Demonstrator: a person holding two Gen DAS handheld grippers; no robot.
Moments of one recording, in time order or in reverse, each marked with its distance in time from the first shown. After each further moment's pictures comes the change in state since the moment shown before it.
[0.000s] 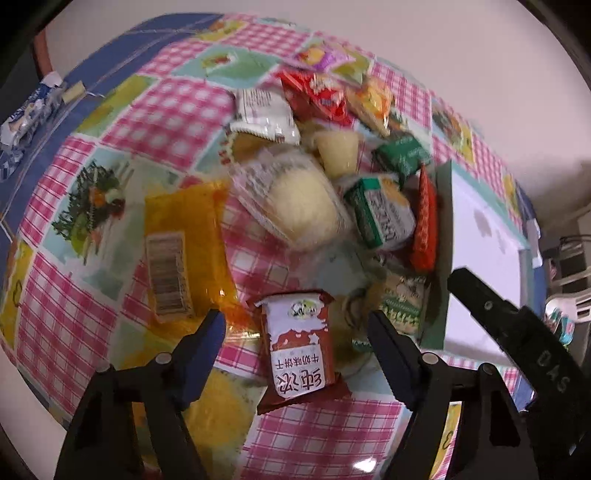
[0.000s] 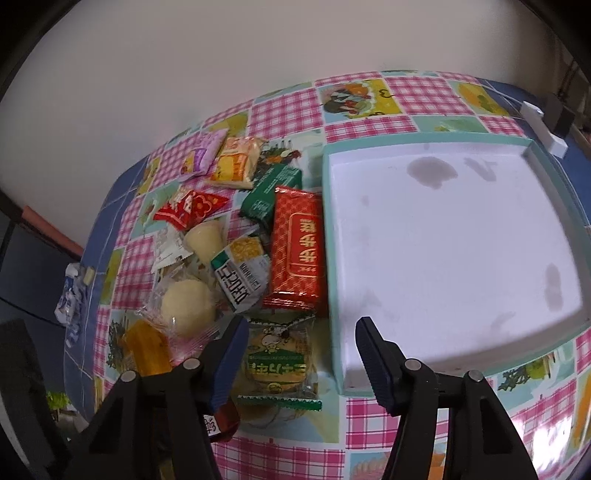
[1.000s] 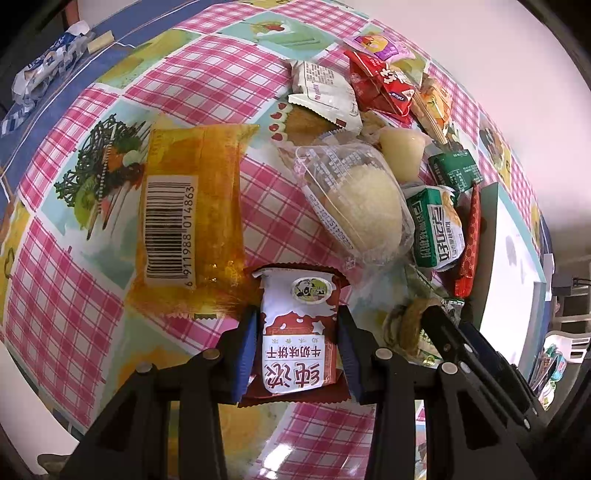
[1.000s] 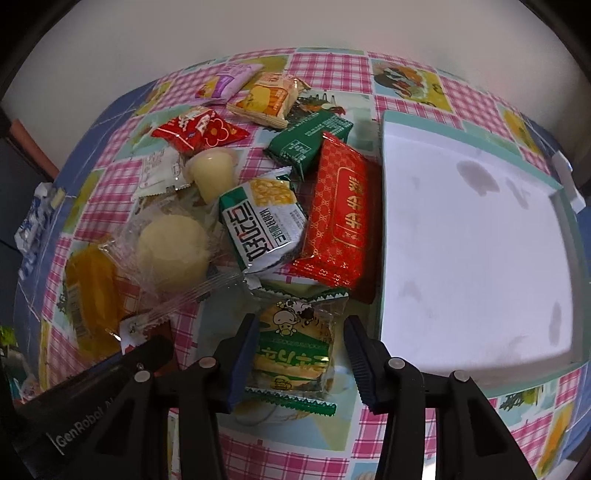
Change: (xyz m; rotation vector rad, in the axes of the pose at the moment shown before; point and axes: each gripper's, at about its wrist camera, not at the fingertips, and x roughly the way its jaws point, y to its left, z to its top) left arm 0.010 0.051 0.014 -0.158 0.066 0.012; right arm 0.045 0.040 -0.014 -0.230 0.115 -0.151
